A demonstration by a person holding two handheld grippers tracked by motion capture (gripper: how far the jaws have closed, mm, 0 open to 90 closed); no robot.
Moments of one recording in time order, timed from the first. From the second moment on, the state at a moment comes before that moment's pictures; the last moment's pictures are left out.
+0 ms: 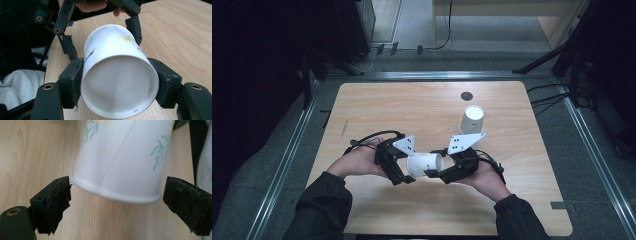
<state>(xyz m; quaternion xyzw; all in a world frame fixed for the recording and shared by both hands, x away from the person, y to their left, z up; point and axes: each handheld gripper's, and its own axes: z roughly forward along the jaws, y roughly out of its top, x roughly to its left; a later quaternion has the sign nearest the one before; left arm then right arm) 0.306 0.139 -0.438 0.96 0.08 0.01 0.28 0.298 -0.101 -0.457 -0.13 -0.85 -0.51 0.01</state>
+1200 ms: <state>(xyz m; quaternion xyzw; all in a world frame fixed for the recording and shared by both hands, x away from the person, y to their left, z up) 0.304 0.149 -0.452 0.89 0.14 -0.06 0.43 0.297 -0.114 -0.445 -0.12 -0.83 -0.55 0.03</state>
